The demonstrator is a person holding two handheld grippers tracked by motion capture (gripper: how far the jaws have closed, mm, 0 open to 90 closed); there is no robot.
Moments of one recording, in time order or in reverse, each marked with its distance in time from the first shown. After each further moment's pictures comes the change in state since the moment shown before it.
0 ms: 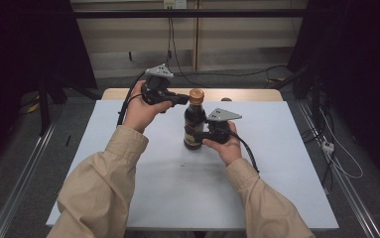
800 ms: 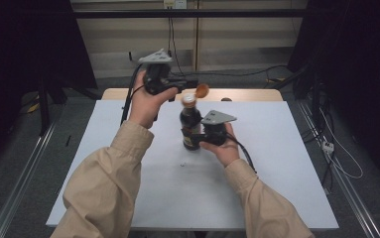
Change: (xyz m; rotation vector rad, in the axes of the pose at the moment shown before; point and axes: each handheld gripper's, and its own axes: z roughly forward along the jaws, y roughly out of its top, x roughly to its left) left arm -0.025 0.049 -0.003 -0.086 0.044 0.057; right arm 0.022 0.007 0.012 0.027 -0.014 -0.157
